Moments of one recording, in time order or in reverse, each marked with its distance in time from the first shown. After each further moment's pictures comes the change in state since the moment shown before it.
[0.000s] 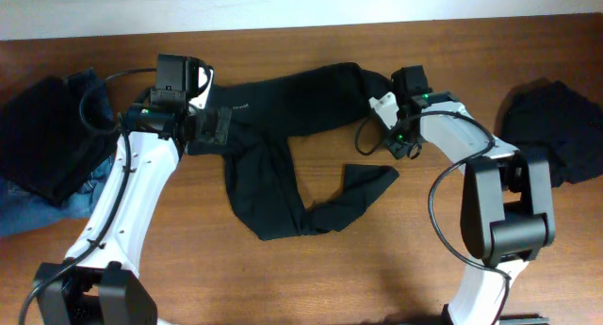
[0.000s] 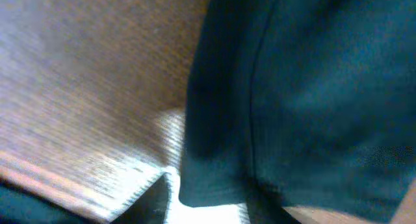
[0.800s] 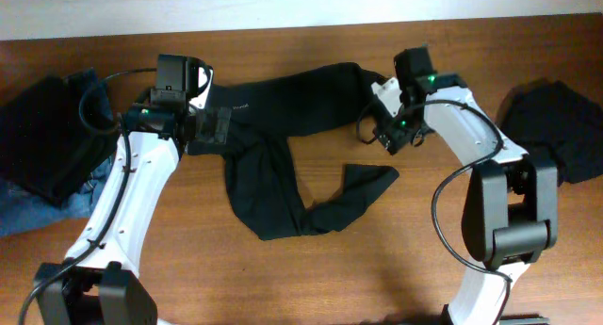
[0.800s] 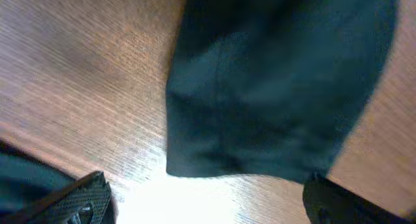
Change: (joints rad) left arm 0.000 0.000 0.000 0.000 -0.007 0.000; right arm 0.001 -0.020 0.116 -0.129 0.019 0.004
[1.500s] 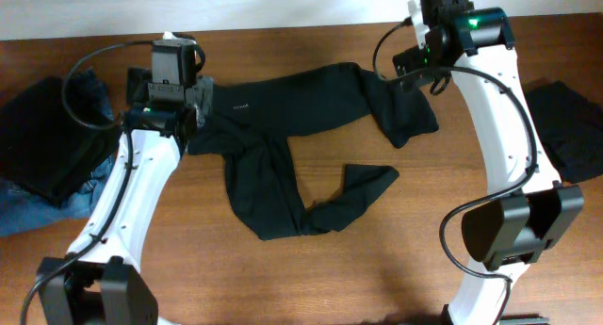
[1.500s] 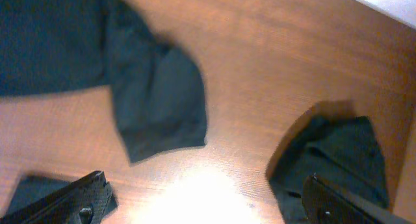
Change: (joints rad) left arm 0.002 0.014 -0.001 0.263 -0.268 0.052; right arm 0.002 0.000 0.637 -0.457 0.142 0.273
